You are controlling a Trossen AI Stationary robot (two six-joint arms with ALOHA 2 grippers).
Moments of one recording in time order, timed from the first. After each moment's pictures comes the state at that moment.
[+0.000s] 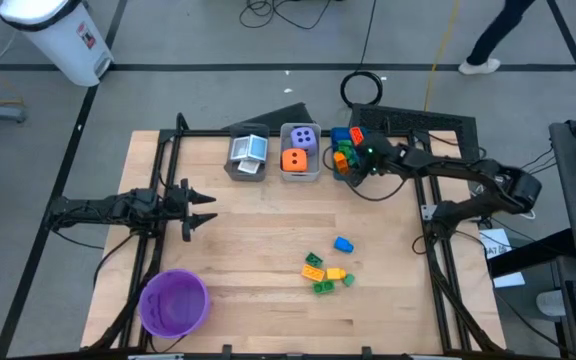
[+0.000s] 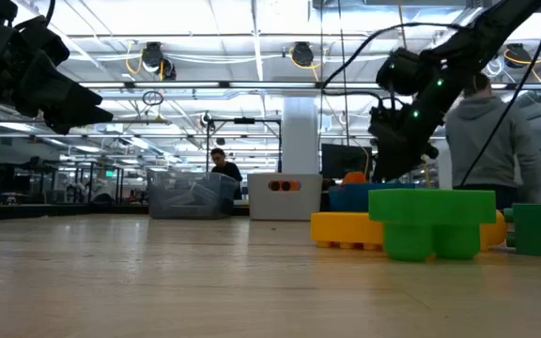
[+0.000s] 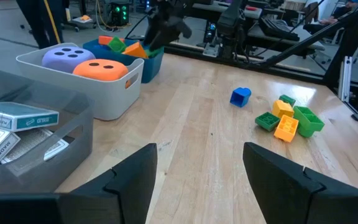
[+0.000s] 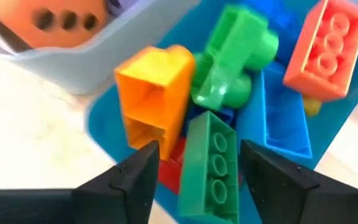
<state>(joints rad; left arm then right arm) -0.04 0.02 0.11 -0.28 -0.18 -0.19 -0.61 1.30 0.67 -0.22 0.10 0.20</state>
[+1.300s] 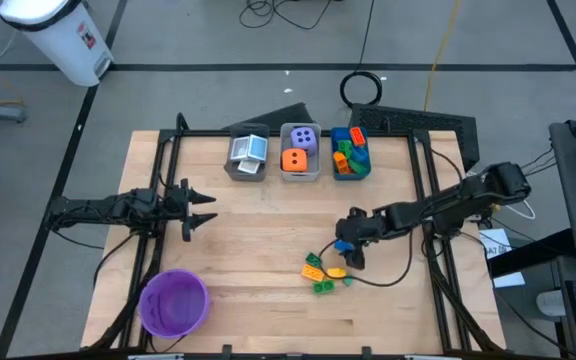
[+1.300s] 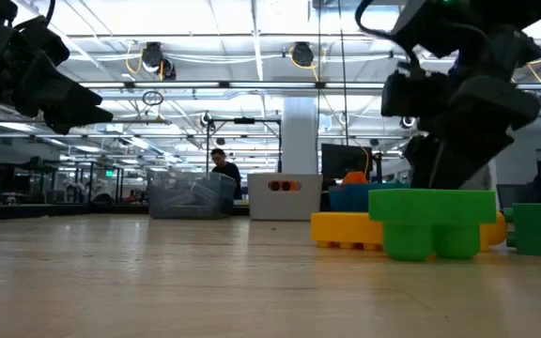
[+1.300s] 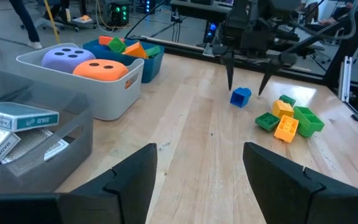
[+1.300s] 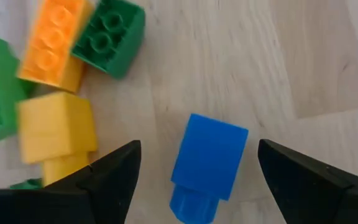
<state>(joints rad) -0.04 0.02 0.11 -0.28 -0.18 -0.19 0.19 1.44 0.67 -0.26 0.03 0.38</state>
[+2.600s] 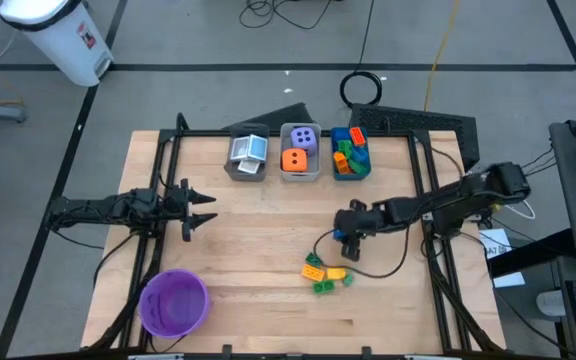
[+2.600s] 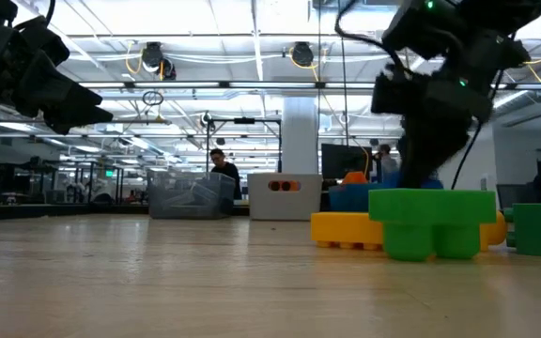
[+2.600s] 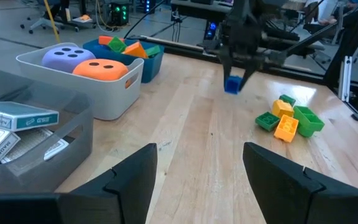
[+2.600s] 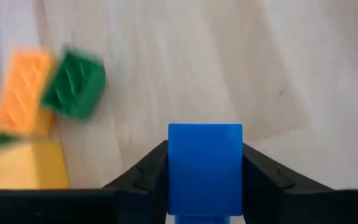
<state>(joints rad) -0.04 0.02 0.11 -0.28 -0.18 -0.19 0.11 1.40 0.67 -0.24 0.08 0.38</state>
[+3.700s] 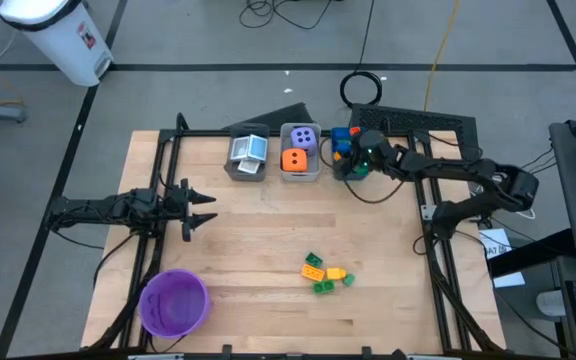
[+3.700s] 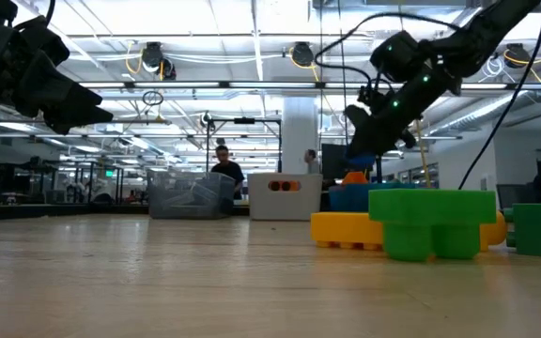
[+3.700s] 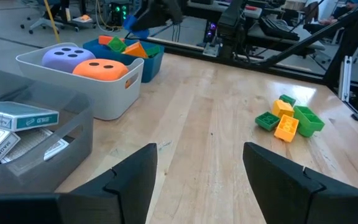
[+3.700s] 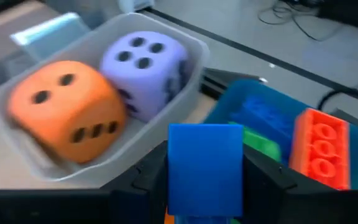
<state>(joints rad) -0.04 0.02 0.11 -0.28 -0.18 -0.19 -0.57 1.34 0.67 0.10 0.22 0.24</state>
